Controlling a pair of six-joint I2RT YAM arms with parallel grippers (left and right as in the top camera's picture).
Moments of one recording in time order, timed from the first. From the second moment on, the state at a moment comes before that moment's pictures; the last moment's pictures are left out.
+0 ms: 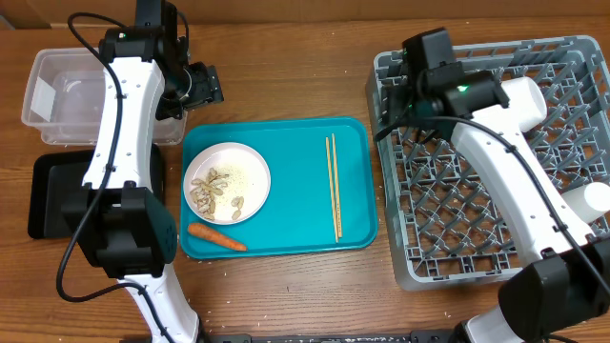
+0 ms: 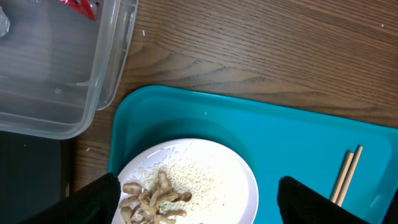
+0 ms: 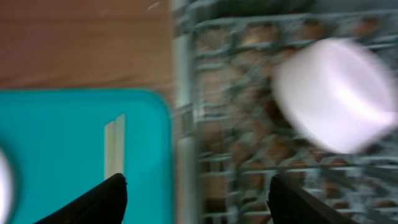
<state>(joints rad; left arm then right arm) 0.01 2.05 2.00 -1.26 0.09 -0.28 0.32 1.73 1.60 -0.97 0.04 0.25</state>
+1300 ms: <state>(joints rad) 0.01 2.05 2.00 -1.26 0.09 -0.28 0.62 2.15 1.57 -0.91 -0.14 0.32</state>
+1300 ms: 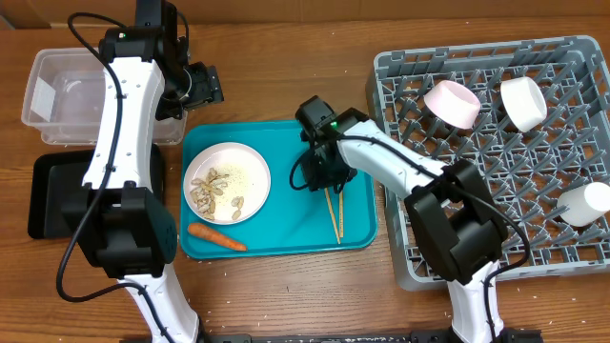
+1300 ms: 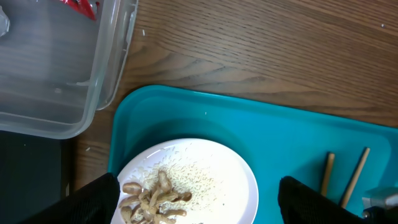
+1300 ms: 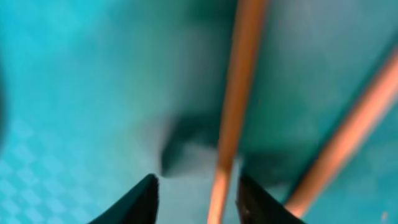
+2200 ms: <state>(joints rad) 0.01 2.05 2.00 -1.26 0.09 -0.28 0.61 2.14 1.62 -0.96 -0.11 0.35</state>
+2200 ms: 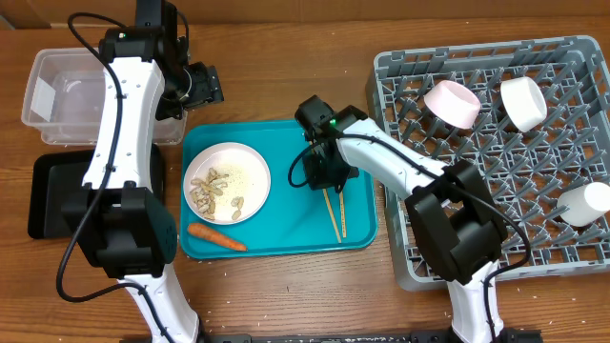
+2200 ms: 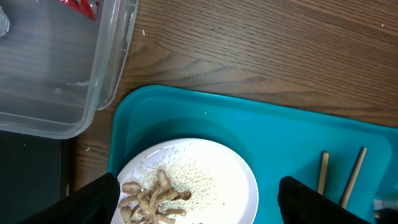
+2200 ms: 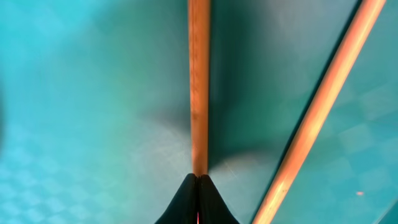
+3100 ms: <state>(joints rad) 0.01 2.05 2.00 -1.26 0.09 -0.28 0.54 1.82 1.59 -0.95 -0.21 0.16</state>
